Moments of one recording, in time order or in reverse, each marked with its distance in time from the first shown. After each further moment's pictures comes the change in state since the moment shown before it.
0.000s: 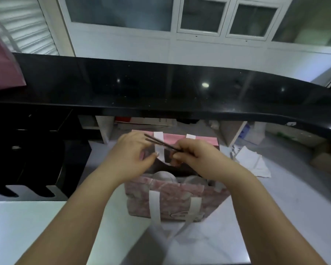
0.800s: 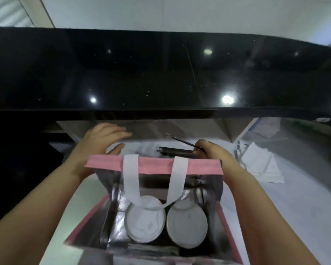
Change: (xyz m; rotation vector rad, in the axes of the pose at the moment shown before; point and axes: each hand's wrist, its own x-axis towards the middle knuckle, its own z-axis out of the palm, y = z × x) left_hand 0.090 -0.133 0.064 0.222 -0.225 0.042; right_hand 0.083 0.201 -0.003 -0.186 0.093 0.307
